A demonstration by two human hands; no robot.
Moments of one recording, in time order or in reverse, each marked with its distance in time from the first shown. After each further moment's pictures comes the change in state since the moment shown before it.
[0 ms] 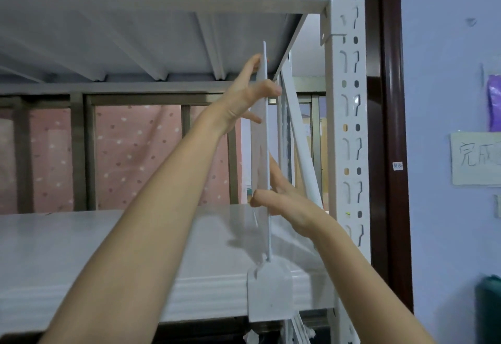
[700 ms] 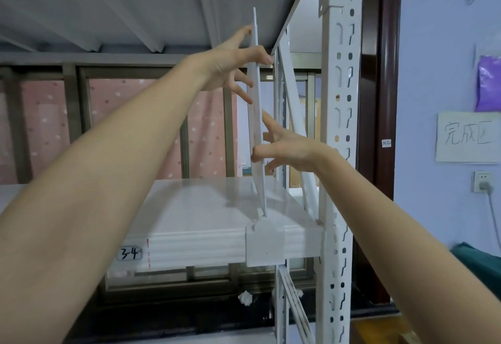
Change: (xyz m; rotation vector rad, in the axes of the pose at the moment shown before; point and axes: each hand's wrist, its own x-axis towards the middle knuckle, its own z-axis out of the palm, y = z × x) left_hand -0.008 0.022 -0.026 -0.046 -0.155 -0.270; right_hand 0.019 -0.032 -0.022 -0.102 -0.131 0.115
